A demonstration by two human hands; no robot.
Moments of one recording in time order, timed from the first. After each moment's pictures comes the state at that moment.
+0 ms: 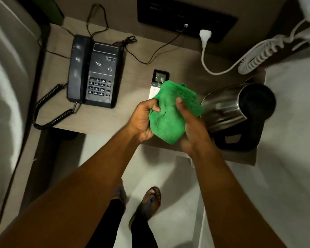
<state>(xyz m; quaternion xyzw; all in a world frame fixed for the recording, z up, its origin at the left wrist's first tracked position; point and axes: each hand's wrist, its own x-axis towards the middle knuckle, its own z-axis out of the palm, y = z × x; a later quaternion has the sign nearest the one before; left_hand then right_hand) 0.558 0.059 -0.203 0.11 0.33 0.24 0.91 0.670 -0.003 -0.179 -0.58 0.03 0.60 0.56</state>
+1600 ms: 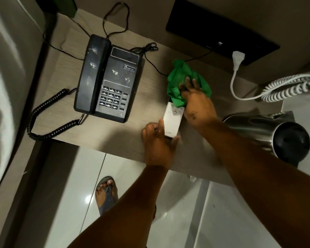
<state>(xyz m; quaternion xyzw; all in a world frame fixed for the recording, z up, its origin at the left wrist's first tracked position) 0.559 0.027 -0.282 0.62 0.67 0.21 0.35 0.700 0.133 -0.238 -0.72 -0.65 0.22 -0.07</state>
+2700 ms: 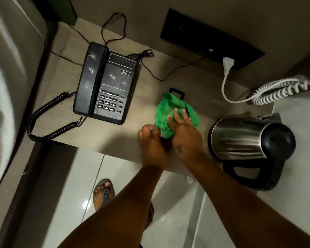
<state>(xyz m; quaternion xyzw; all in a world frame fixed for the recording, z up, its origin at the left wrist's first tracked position) 0.556 0.030 -0.283 0.59 0.69 0.20 0.36 0.662 0.051 -0.226 -0.74 -0.64 0.22 -0.05</state>
